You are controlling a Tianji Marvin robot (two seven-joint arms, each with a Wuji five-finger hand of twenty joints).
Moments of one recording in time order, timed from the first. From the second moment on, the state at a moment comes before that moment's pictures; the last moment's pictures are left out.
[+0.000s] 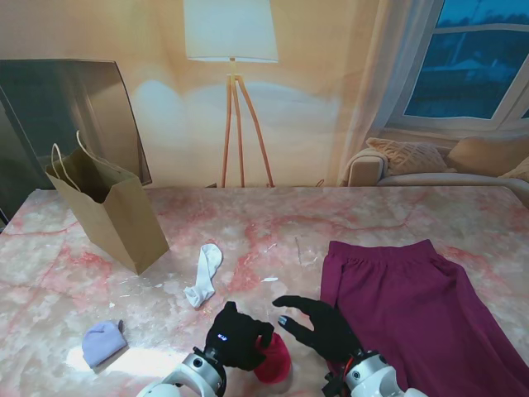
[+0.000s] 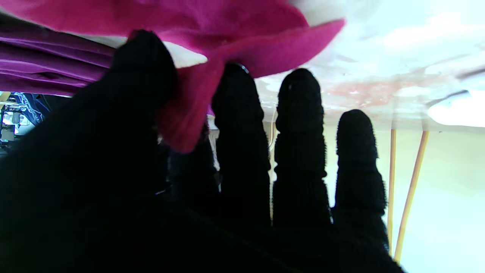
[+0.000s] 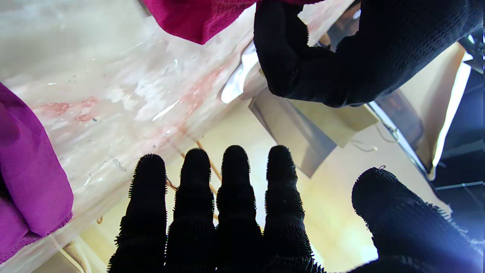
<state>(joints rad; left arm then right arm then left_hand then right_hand) 1.62 -1.07 -0.76 -1.66 1.11 0.17 0.28 -1.91 -1.13 1.21 -1.76 -0.58 -0.21 -0.20 0.63 -0.83 0.83 -0.25 0.83 -0.28 1.11 0.49 1.34 -0.08 0.66 0.86 1.09 0.08 0.84 0.86 0.38 0.27 1.12 0.54 0.16 -0.14 0.65 0.03 0.49 -0.09 0.39 0.43 0.68 0.00 0.23 0.18 0.60 0.03 0.13 0.32 0.32 0.09 0.61 0.36</state>
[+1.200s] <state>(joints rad) 1.66 -1.09 -0.79 -1.68 0.87 0.07 0.10 -1.91 -1.13 1.21 -1.76 -0.58 -0.21 -0.20 0.54 -0.58 0.78 -0.20 0.82 -0.07 0.92 0.39 1.35 -0.03 0.48 0.46 1.10 0.10 0.73 0.71 0.36 0.22 1.12 0.53 0.16 -0.14 0.65 0.03 0.49 -0.09 0.39 0.43 0.68 0.00 0.23 0.18 0.60 0.03 0.13 0.32 0.32 0.09 0.61 0.36</state>
